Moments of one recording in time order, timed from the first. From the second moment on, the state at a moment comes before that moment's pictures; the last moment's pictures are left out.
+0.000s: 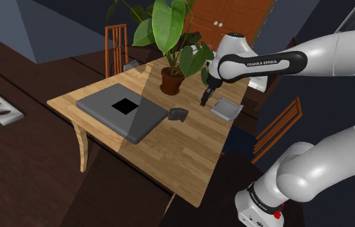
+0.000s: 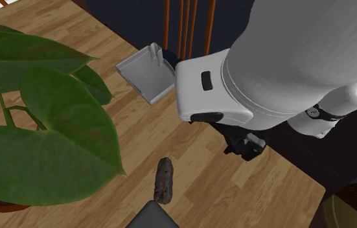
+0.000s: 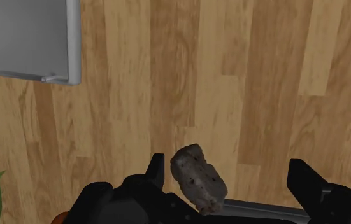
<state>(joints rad) 0.08 -0.28 -0.16 -2.39 -0.15 2.18 -0.37</state>
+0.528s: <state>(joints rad) 0.10 0.03 -0.20 -2.27 -0.07 2.37 -0.57</state>
